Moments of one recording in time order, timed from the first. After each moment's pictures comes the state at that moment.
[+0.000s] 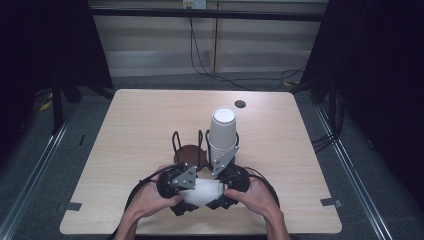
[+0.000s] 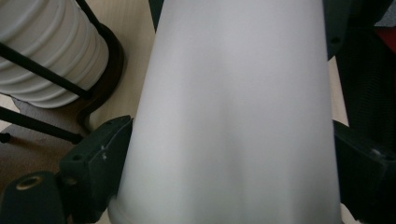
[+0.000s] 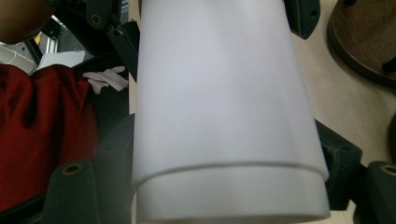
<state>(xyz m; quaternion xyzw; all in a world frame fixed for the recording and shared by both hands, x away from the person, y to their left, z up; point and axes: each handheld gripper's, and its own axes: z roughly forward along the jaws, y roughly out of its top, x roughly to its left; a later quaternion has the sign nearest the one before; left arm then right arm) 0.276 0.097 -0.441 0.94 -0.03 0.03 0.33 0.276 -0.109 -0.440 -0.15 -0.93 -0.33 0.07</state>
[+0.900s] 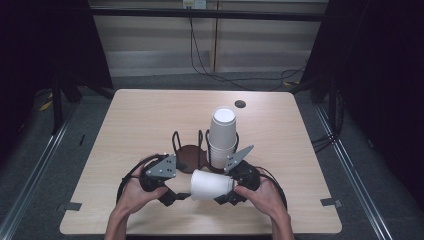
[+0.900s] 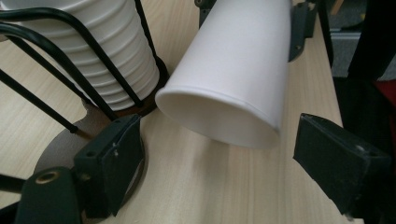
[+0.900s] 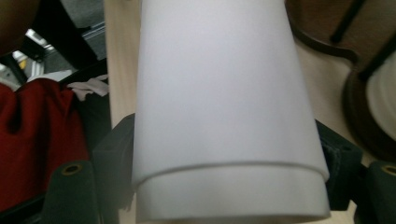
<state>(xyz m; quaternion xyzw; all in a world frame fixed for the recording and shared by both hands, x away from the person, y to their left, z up) 0.287 0.141 -0.423 0.90 0.02 0.05 0.43 0.277 -0.139 -0.443 -0.21 -0.91 -0.35 0.05</state>
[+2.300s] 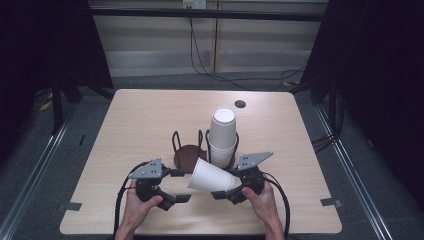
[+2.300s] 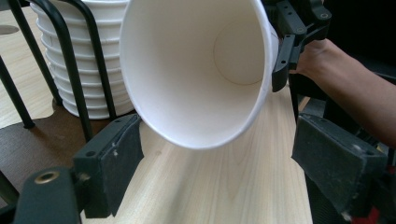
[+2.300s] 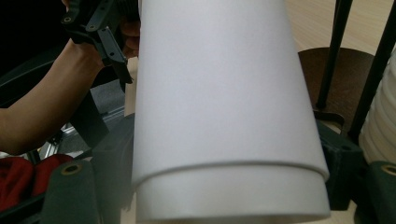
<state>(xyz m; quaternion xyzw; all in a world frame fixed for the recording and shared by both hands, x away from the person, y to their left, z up) 0.278 0.159 -0.460 0.82 0.12 -0.02 0.57 0.267 -0.155 -0.458 -0.22 -0.82 -0.53 0.04</state>
